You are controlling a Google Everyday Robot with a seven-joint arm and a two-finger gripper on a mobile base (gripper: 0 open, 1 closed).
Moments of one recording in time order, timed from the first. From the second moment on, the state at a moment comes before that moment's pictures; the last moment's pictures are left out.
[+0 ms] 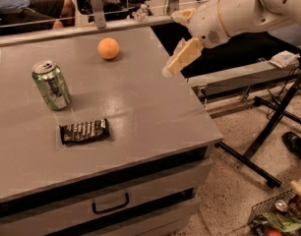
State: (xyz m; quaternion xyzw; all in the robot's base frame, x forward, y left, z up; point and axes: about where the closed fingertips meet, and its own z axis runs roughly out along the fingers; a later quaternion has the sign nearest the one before) arm 0.634 -0.052 0.961 -0.61 0.63 0.18 0.44
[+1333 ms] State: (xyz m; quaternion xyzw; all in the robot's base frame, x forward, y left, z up) arm 0.738 0.000 0.881 -0.49 0.65 0.23 0.54
